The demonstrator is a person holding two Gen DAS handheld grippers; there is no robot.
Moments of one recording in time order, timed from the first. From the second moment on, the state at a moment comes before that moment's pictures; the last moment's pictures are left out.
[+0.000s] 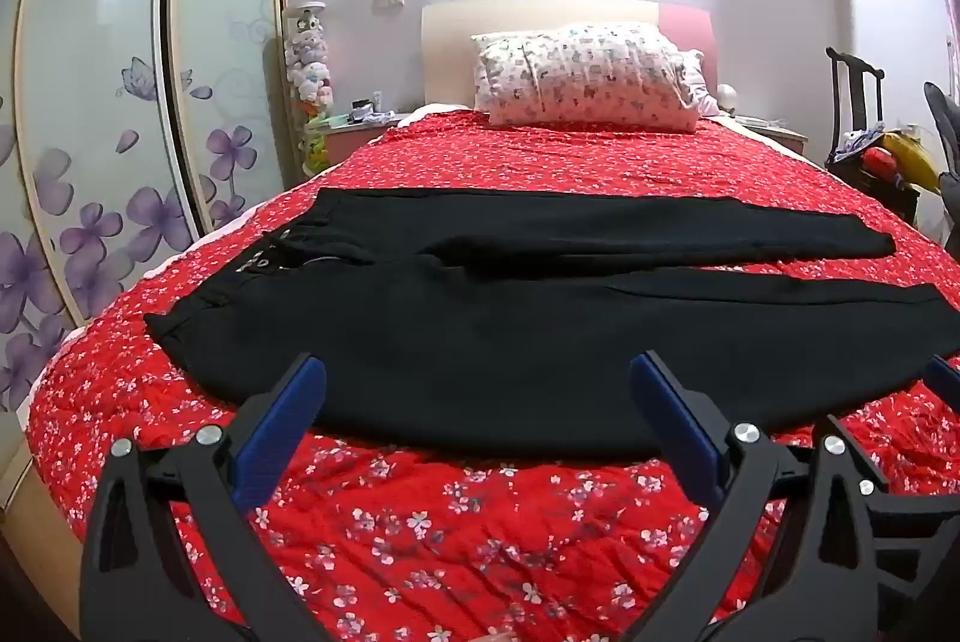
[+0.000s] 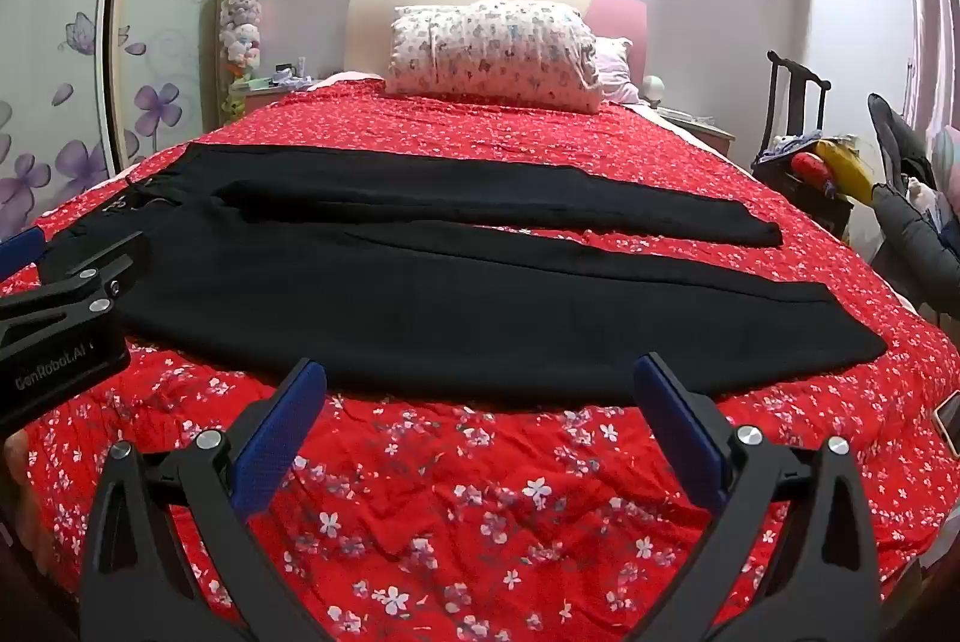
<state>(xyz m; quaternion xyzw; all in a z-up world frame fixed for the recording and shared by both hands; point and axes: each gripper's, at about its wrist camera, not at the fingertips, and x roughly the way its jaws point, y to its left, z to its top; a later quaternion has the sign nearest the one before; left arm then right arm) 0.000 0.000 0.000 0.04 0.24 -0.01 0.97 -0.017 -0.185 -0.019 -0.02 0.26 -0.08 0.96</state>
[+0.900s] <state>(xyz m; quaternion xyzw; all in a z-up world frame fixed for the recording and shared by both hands) 0.000 0.000 0.000 0.04 0.24 -0.01 0.97 -0.016 -0.187 -0.021 -0.01 0.27 -0.08 0.96</state>
